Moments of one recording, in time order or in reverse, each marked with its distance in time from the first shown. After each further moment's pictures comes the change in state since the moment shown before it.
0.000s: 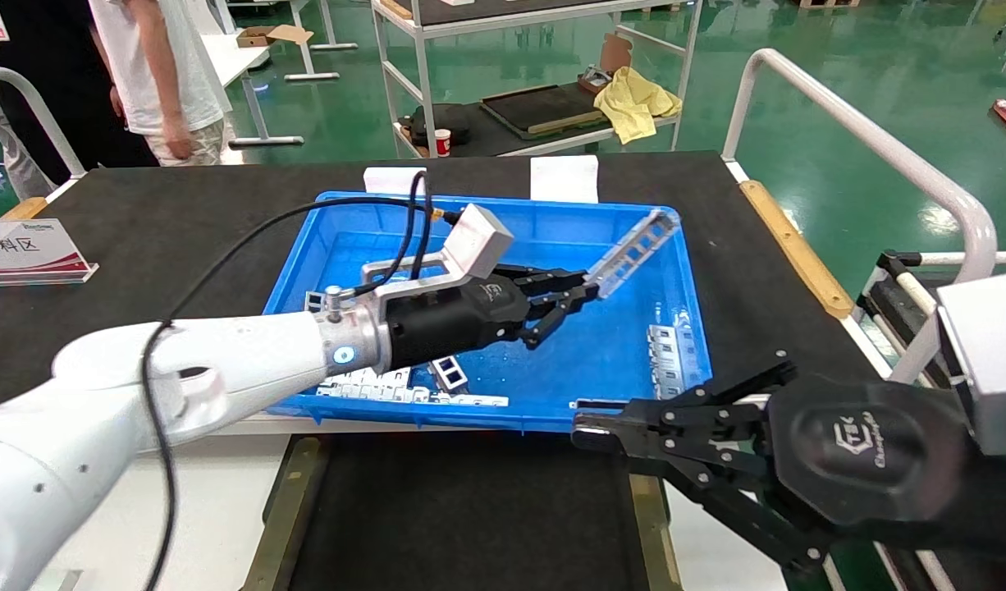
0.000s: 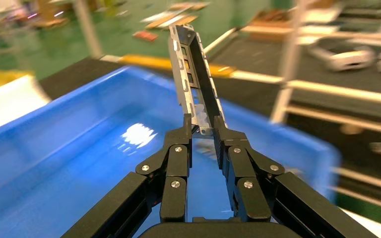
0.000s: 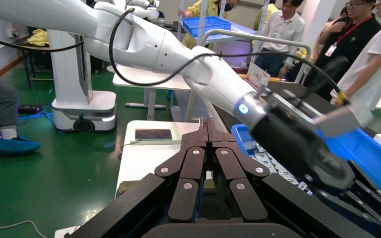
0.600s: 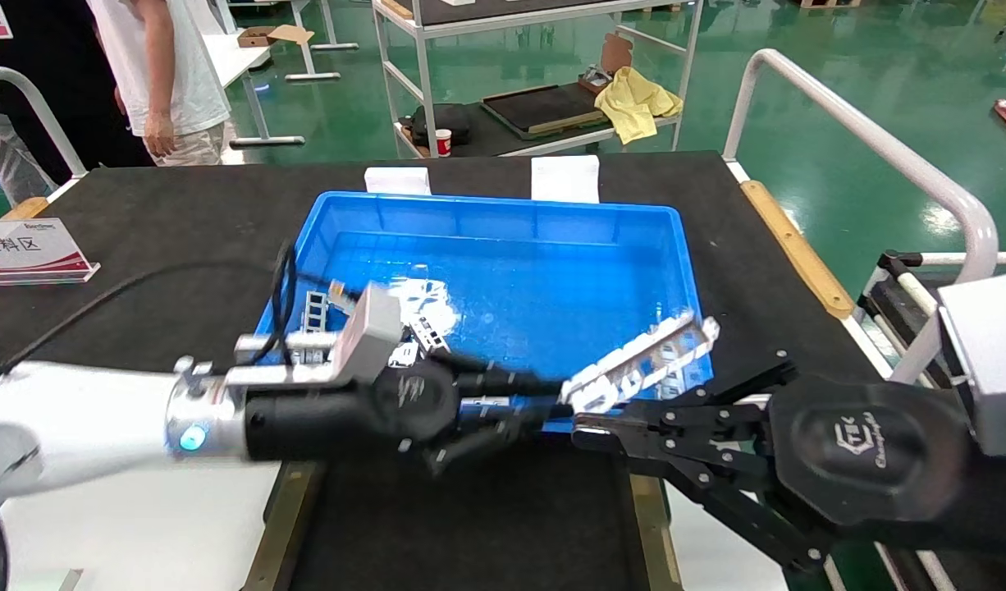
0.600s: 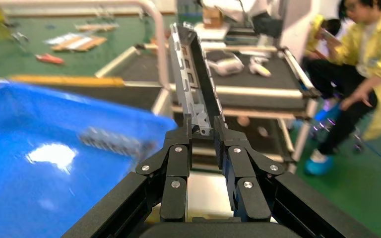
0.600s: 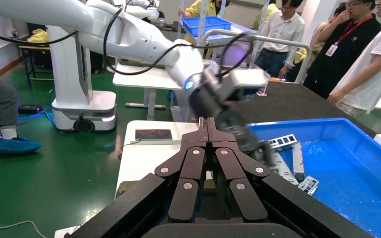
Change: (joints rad) left arm 0.056 -0.202 0.010 -0.009 -0.011 0.493 0.052; right arm 0.000 0.000 0.000 0.000 0.000 0.000 0.000
